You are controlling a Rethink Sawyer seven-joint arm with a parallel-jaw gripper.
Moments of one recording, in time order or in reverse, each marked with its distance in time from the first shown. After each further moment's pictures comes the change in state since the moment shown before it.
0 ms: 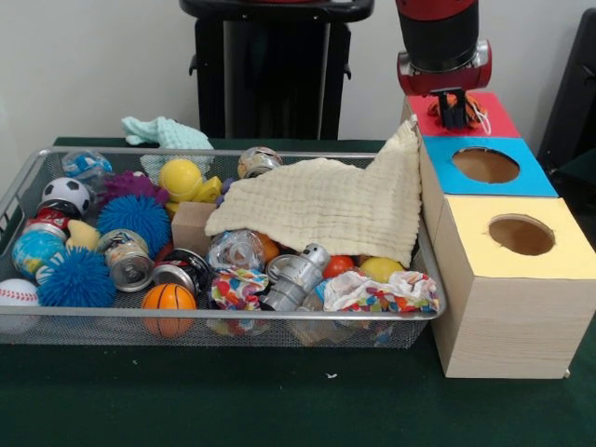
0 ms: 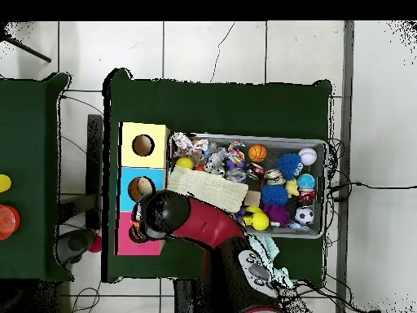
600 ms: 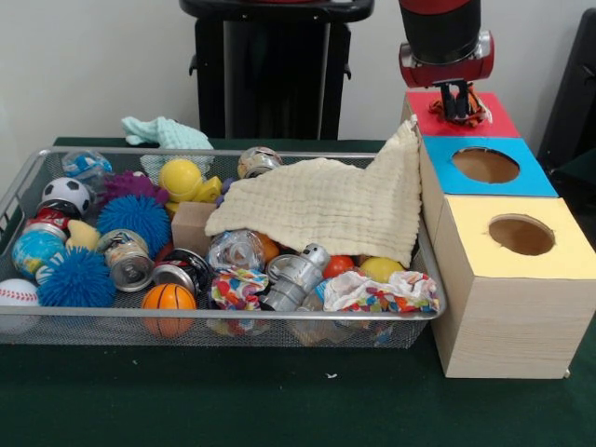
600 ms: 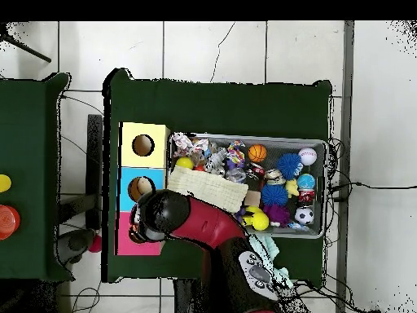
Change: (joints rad) arm 0.000 -0.014 0.000 0.000 0.000 0.057 0.000
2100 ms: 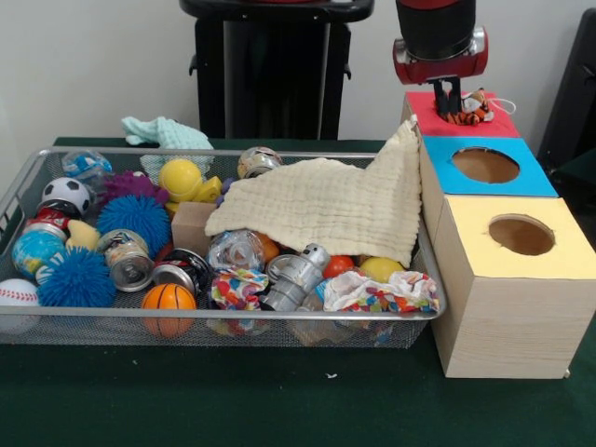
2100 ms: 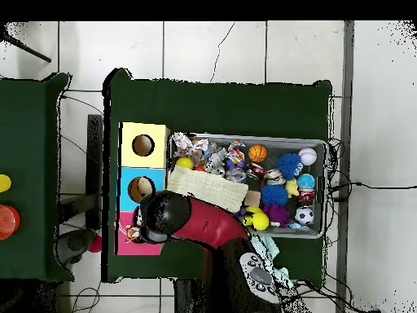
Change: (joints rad) arm 0.002 -0.009 -0.015 -0.008 -0.045 0.010 0.000
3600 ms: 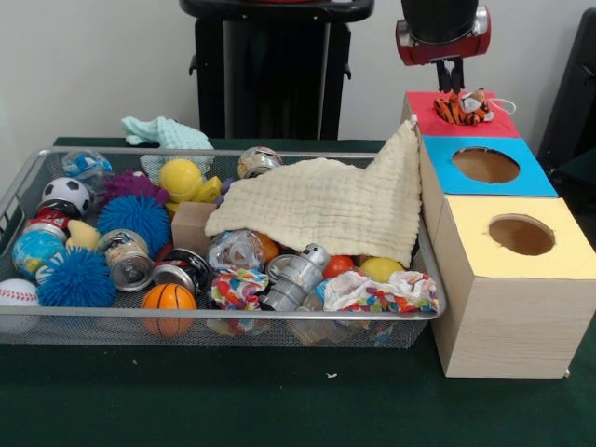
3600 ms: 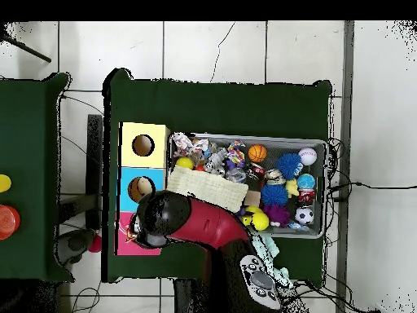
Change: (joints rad) arm 0.002 -0.025 -0.001 -0.001 -0.008 0.122 0.000
